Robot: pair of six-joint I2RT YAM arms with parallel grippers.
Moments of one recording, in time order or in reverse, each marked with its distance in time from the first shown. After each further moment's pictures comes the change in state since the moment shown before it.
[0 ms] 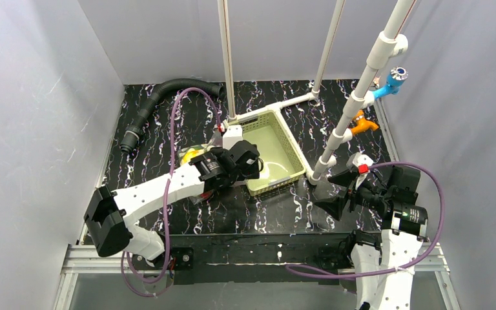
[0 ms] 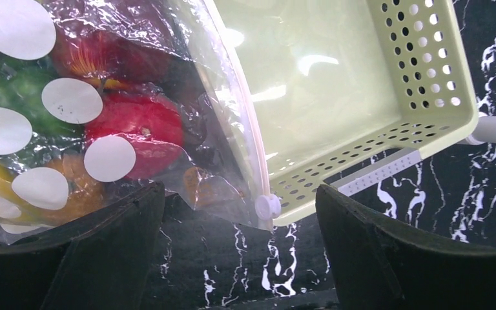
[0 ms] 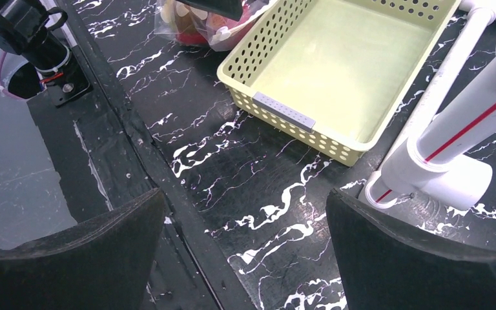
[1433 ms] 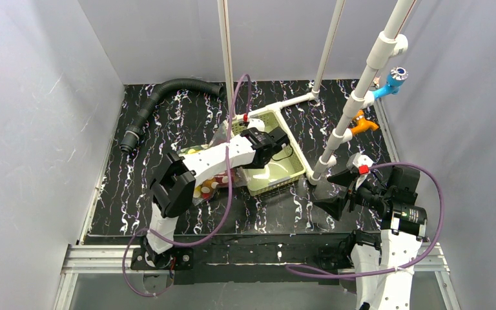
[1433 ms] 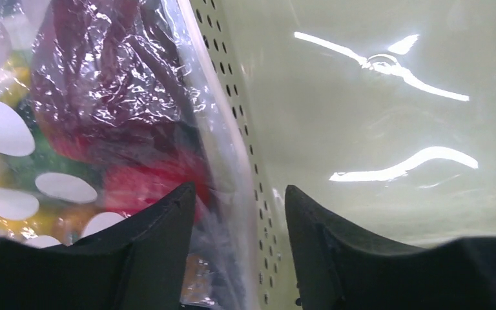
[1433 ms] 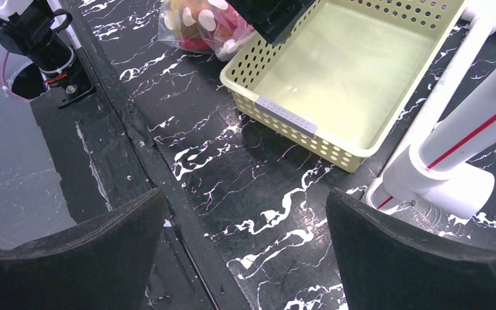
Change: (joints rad) left arm 0.045 0.555 0.507 -0.386 -0.145 -0.087; right arm 0.000 -0.004 -0.013 0.025 -0.023 0.000
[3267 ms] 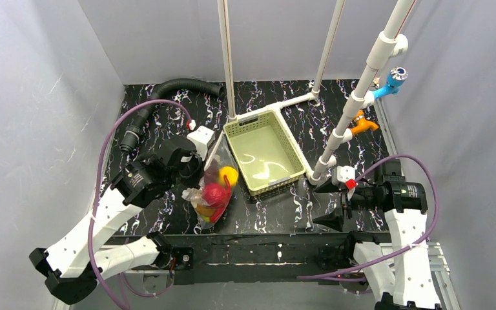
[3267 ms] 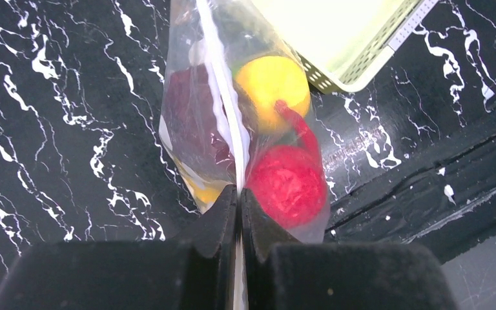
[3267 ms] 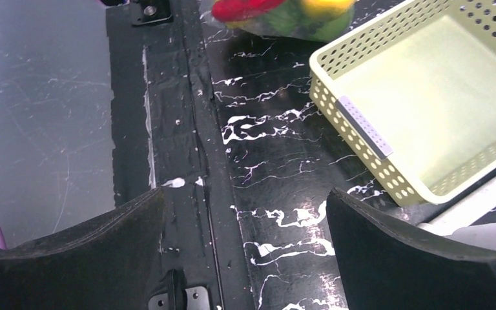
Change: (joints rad) left arm 0.164 -1.013 -0.472 0.071 0.475 0.732; right arm 0.196 0.189 0.094 -0.385 -0.012 -0.585
